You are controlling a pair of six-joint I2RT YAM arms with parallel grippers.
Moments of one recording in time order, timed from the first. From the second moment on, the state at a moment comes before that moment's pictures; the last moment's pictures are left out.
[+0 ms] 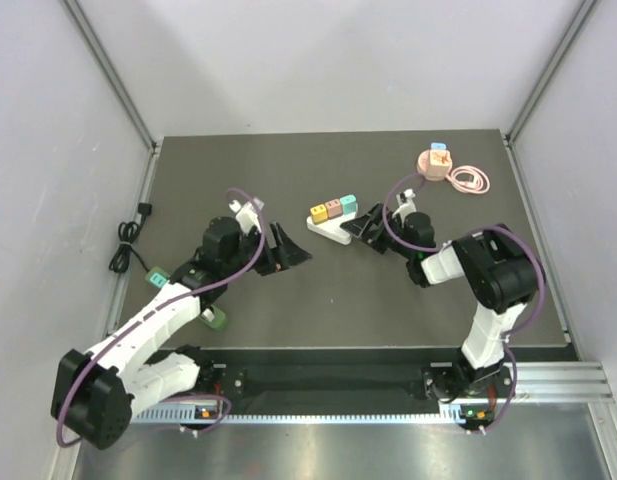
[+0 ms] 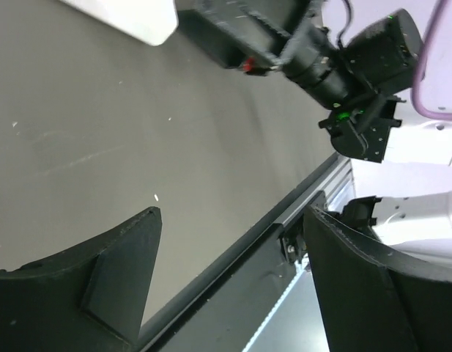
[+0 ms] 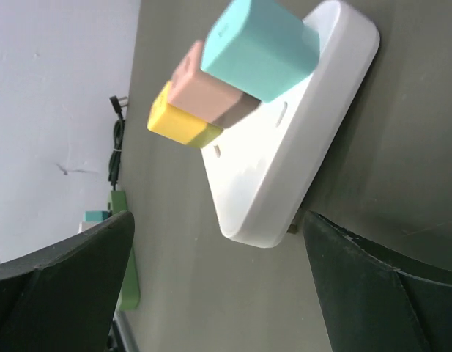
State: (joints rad) left arm -0.45 1.01 0.64 -0.08 0.45 -0.81; right arm 0.38 1.81 0.60 0.97 -0.37 0.97
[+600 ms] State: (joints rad) left arm -0.54 1.22 0.71 0.05 0.25 -0.76; right arm 0.41 2.02 0.74 1.03 -0.34 1.01
